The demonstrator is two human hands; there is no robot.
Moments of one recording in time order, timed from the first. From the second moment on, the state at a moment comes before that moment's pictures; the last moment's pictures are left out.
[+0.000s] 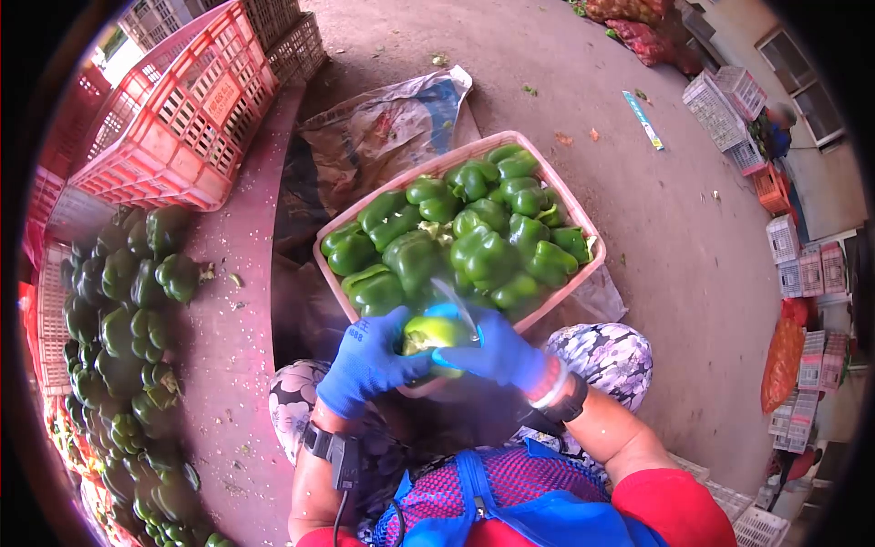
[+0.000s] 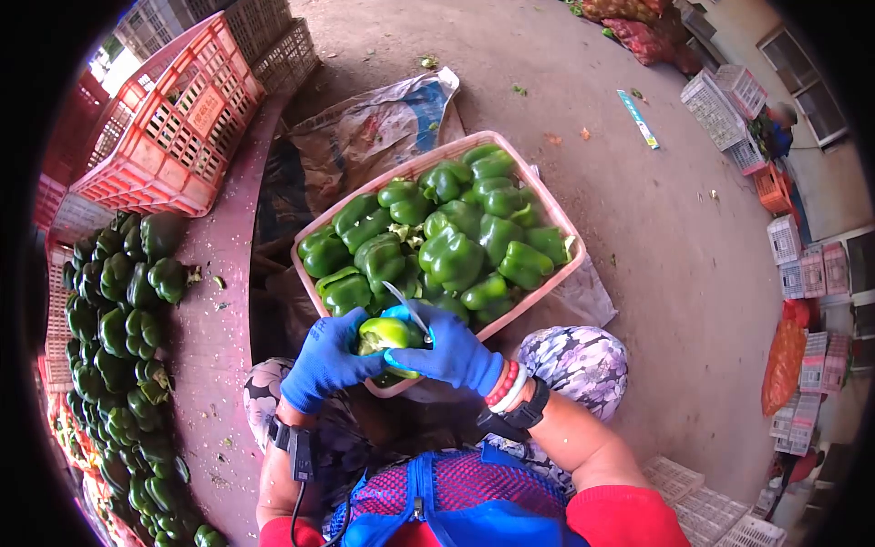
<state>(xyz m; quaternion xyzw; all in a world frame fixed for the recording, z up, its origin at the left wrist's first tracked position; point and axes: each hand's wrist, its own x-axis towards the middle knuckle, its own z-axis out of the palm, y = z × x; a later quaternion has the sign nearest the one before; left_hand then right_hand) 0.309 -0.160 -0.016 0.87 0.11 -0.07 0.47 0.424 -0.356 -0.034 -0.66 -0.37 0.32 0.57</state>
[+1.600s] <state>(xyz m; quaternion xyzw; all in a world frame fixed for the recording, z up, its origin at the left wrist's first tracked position) 0.336 -0.142 -0.047 0.45 0.43 0.19 0.76 0.696 -0.307 -0.039 -0.93 -0.32 -0.08 0.18</state>
